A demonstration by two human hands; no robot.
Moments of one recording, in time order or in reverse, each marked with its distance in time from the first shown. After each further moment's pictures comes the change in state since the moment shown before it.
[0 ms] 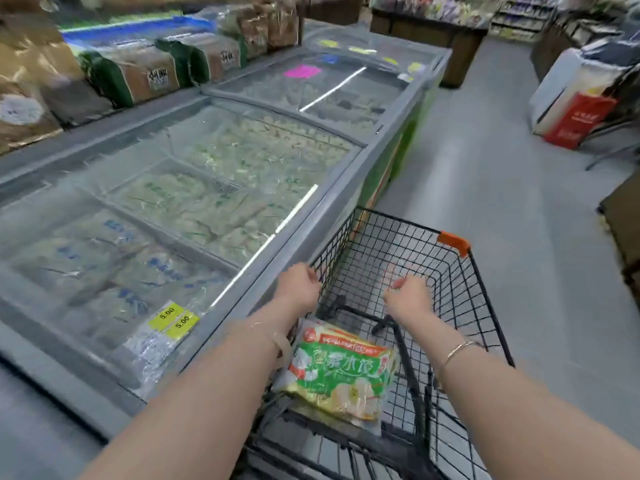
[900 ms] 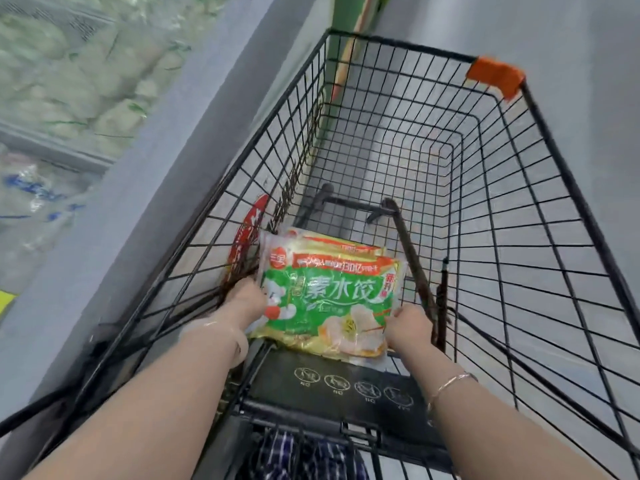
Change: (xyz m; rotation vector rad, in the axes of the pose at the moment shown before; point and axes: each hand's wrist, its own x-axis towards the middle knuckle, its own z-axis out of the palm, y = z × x) left_hand 0.115 -0.185 0.156 0.355 -0.288 -0.445; right_hand 0.066 0.193 0.144 -0.110 -0.207 0.533
